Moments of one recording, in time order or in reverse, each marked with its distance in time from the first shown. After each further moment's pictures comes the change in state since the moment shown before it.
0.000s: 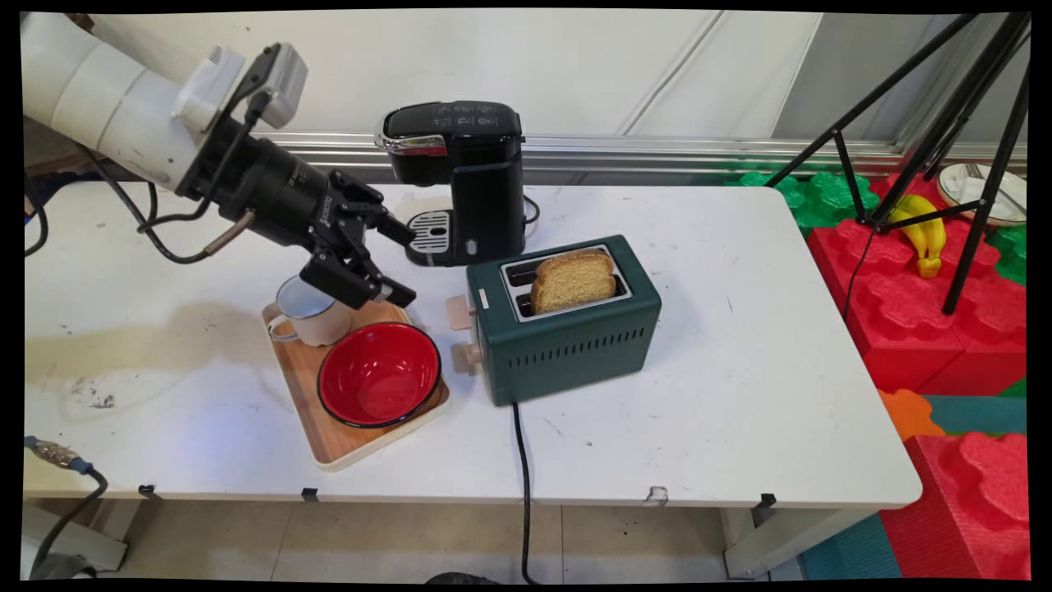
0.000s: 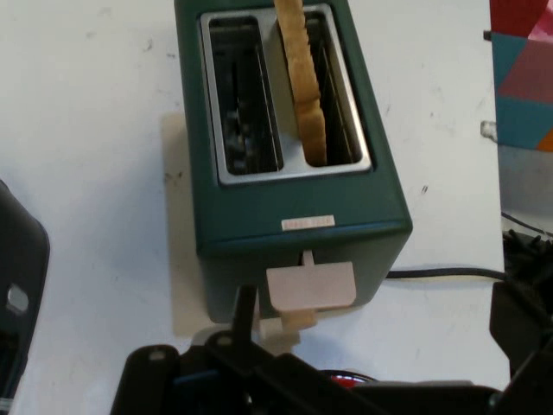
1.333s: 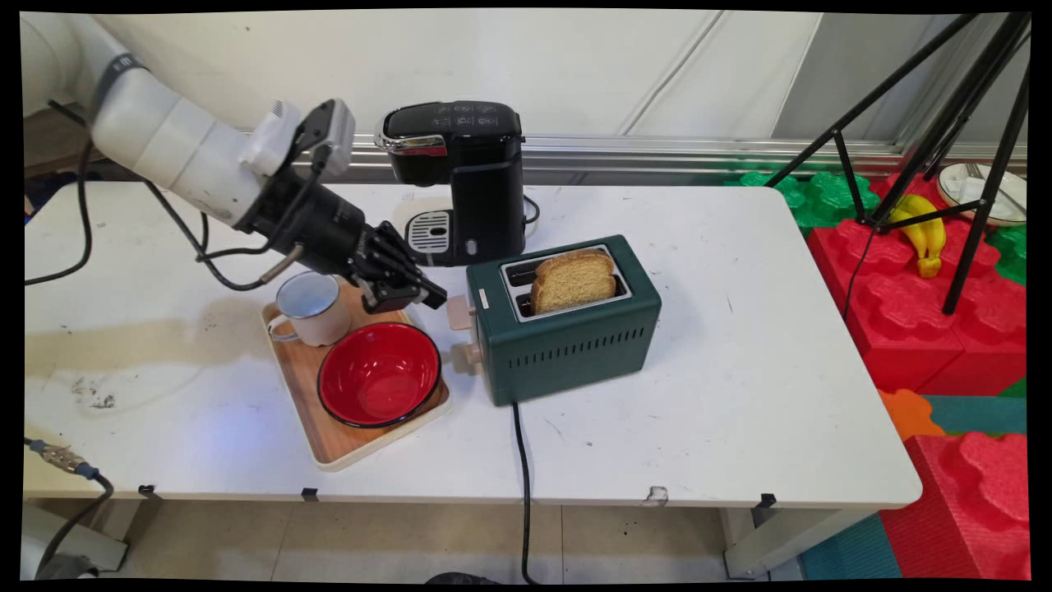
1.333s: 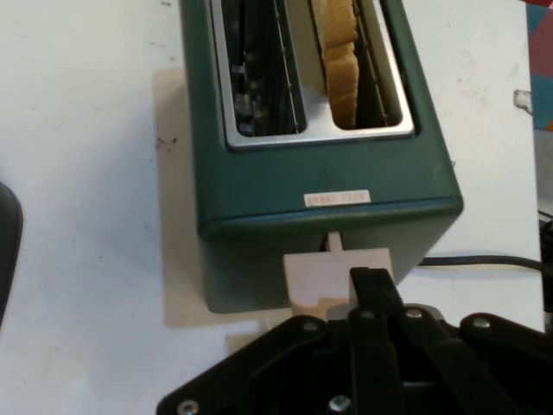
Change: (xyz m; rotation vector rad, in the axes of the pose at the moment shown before) arm -0.014 -0.013 0.048 -0.012 -0.040 -0.031
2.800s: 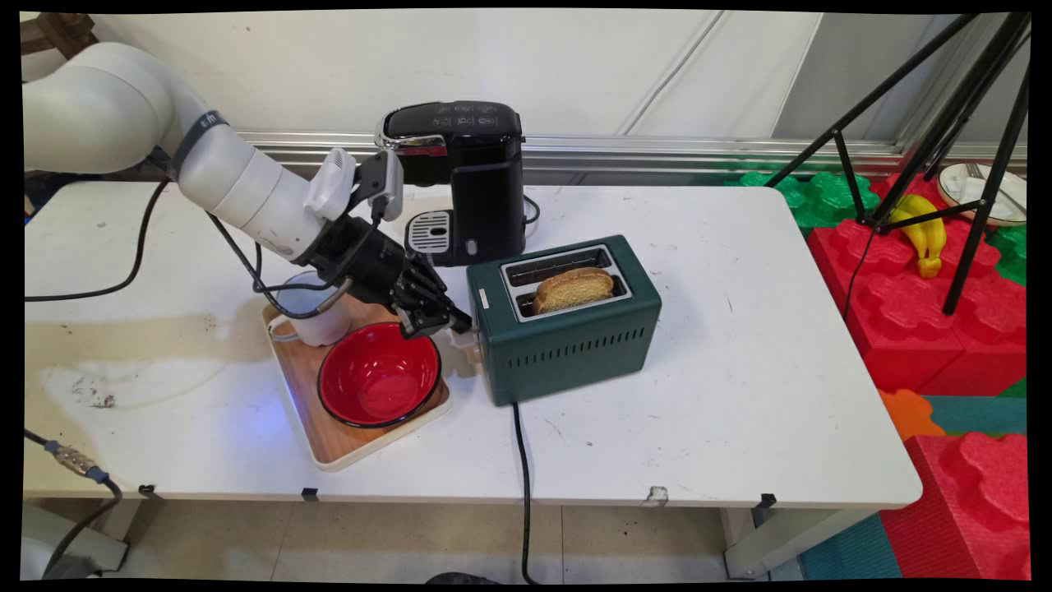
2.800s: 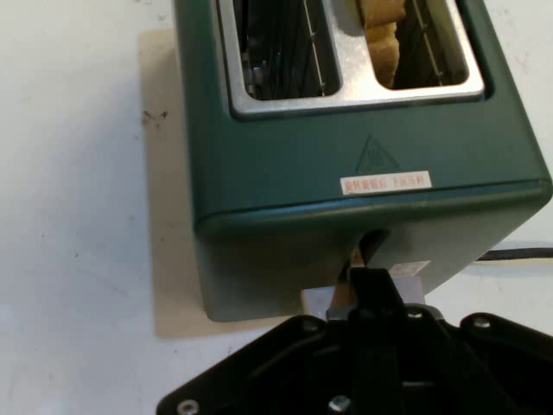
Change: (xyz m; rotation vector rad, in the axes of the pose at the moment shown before) arm -0.013 -0.013 0.062 -0.011 -0.034 0.007
